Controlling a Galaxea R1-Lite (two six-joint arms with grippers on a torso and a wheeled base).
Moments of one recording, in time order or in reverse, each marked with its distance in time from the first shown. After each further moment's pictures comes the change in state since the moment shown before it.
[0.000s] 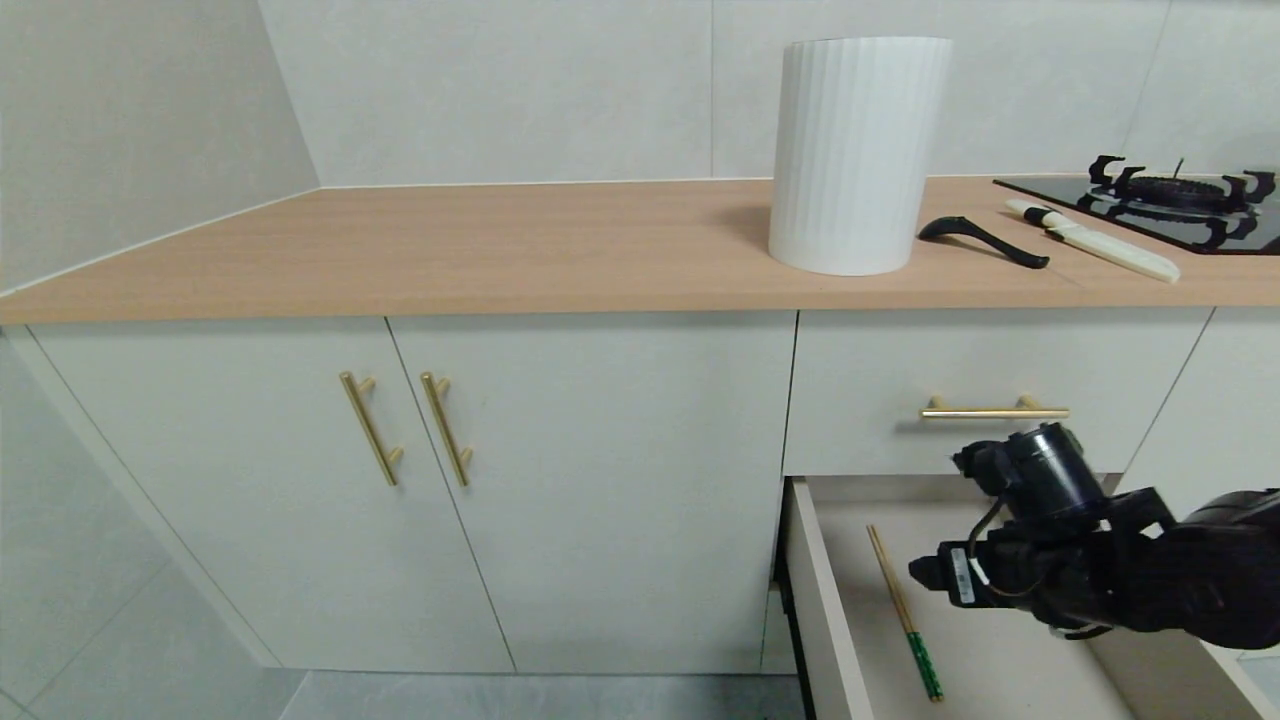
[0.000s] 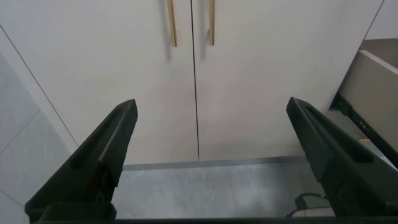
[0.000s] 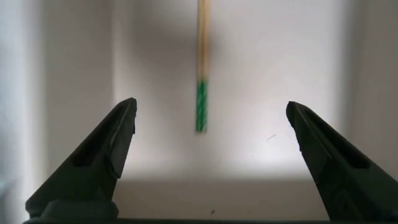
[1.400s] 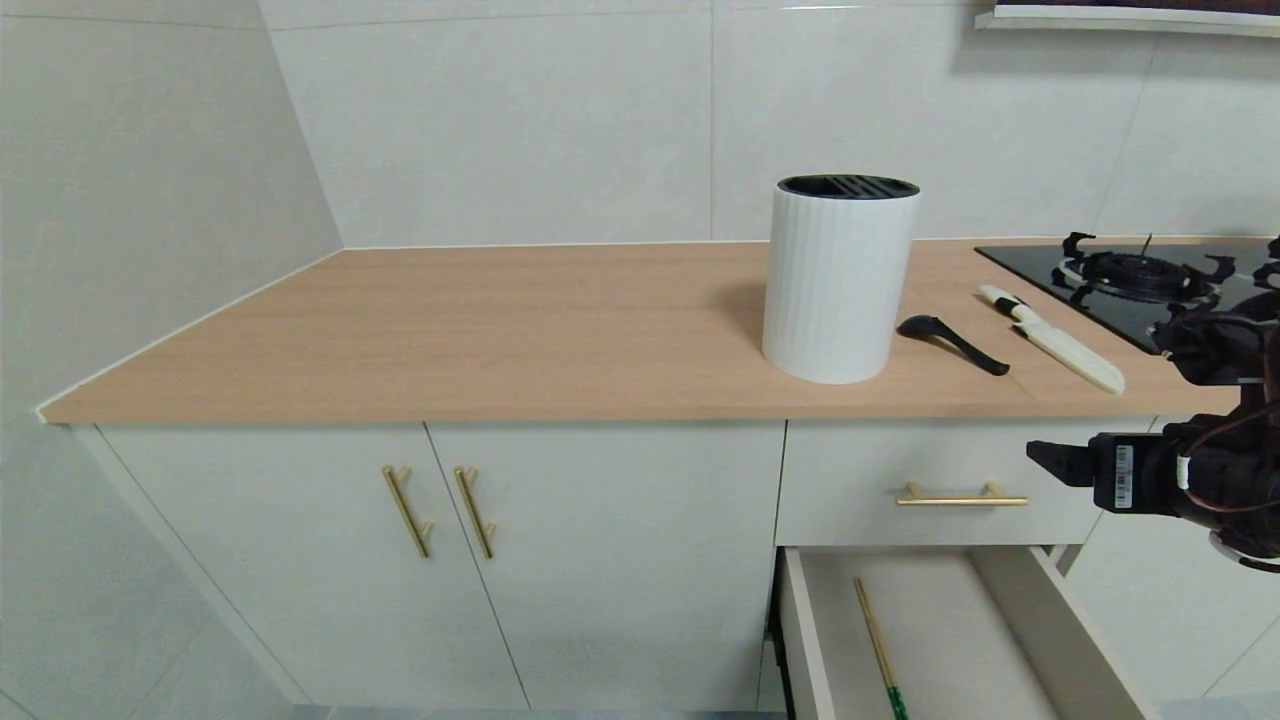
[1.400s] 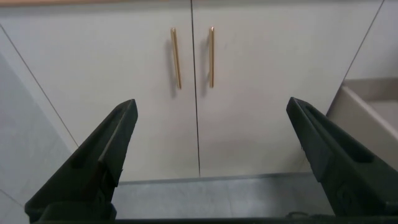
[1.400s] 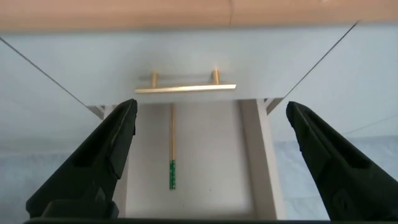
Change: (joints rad) left arm 0.000 0.000 0.000 0.000 0.000 0.000; right arm -0.146 -0.395 0.004 -0.006 -0.029 -0.173
